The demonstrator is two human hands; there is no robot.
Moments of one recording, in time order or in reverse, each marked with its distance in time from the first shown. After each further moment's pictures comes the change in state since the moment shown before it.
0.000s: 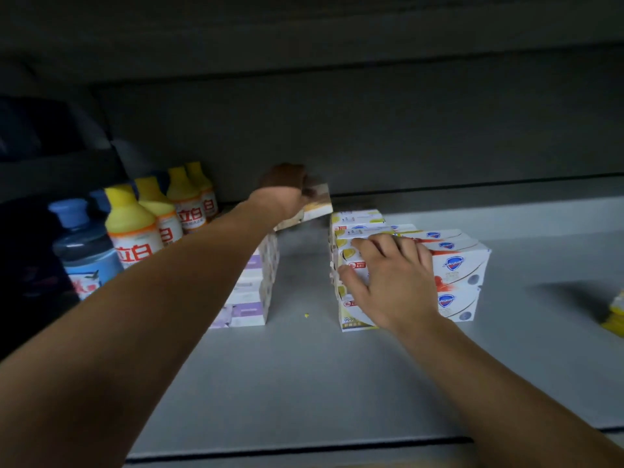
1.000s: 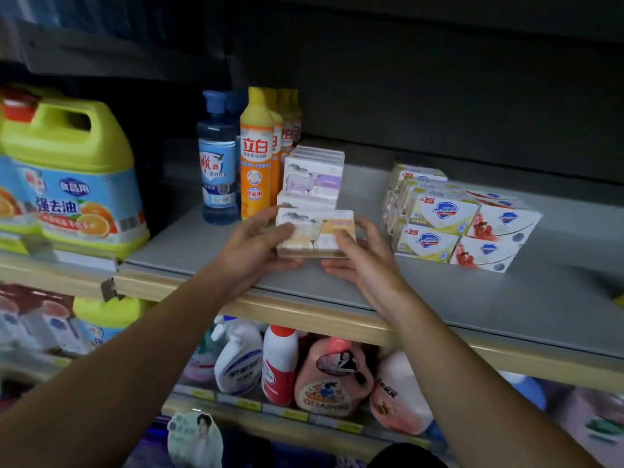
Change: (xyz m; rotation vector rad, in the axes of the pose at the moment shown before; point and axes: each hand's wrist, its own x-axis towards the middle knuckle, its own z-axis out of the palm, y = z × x) left_hand -0.305 -0.069 0.002 -1.648 0.027 -0.517; right_hand -0.094 -0.121 0.005 1.615 -0.468 0.308
